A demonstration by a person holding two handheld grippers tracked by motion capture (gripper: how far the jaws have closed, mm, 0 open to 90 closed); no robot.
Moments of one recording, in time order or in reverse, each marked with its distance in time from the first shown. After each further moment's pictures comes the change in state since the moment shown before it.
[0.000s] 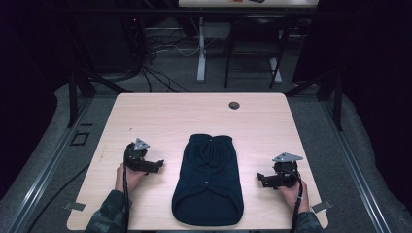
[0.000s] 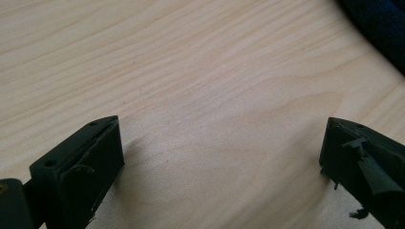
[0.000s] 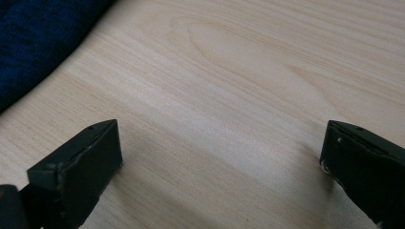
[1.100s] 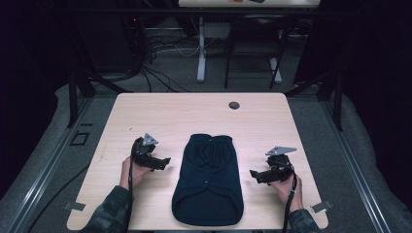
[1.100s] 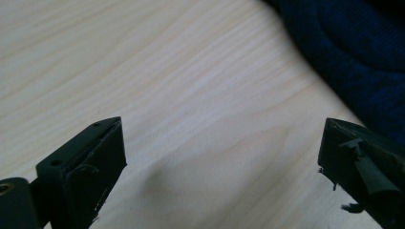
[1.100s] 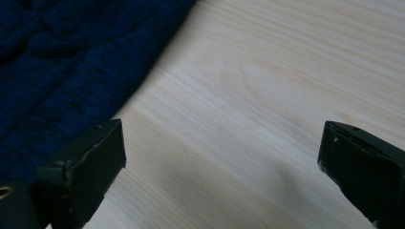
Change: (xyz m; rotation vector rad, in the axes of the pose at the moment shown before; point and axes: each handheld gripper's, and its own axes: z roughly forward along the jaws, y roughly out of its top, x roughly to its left) left arm -0.020 0.035 -0.001 0.016 -0.050 0.084; right arm 0.015 0.034 -0.004 0.040 0.125 -0.026
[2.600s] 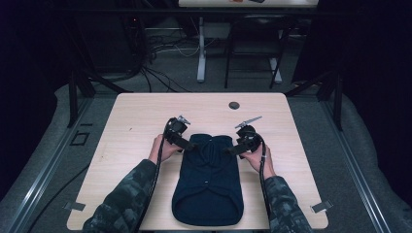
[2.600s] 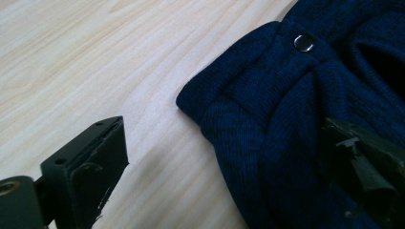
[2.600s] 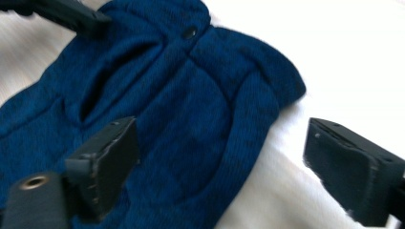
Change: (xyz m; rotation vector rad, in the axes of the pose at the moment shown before) left arm -0.023 0.093 0.080 0.148 -0.198 0.058; right arm 0.010 0.104 0.079 0.120 0.211 0.010
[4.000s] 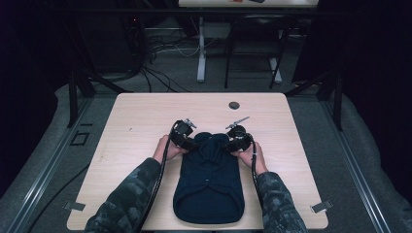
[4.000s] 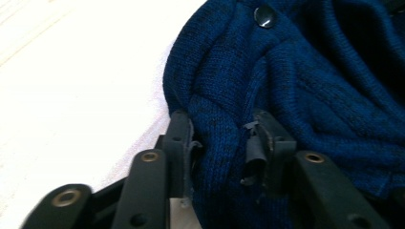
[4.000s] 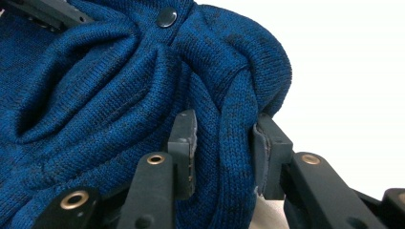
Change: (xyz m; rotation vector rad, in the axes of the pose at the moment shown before) left arm -0.013 0.002 0.008 0.033 -0.042 0.060; right arm 0.009 0.008 0.028 0.059 -0.136 -0.018
